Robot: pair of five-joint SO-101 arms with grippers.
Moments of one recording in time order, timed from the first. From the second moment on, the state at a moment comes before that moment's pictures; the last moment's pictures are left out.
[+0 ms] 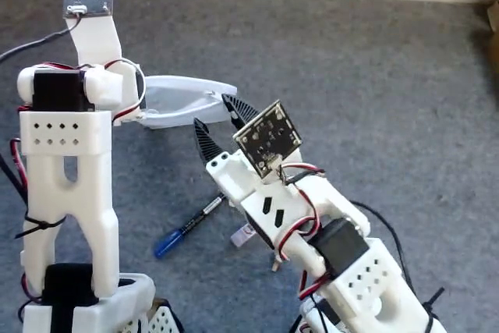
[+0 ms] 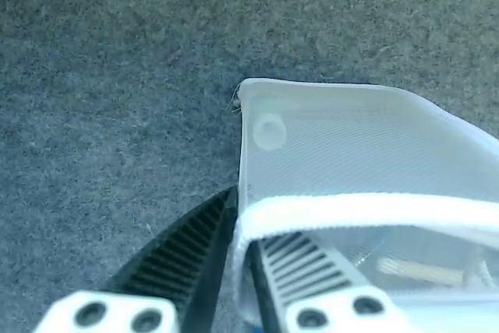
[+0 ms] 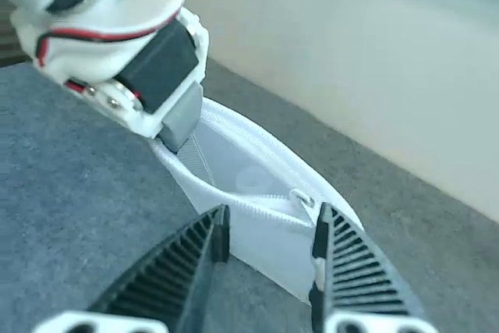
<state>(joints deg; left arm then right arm) -5.3 -12.4 -10.2 95.0 12.9 -43.0 -59.2 43.8 35.4 9.5</state>
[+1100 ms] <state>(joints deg) -5.3 -12.4 -10.2 95.0 12.9 -21.1 -51.3 44.7 67.0 -9.5</state>
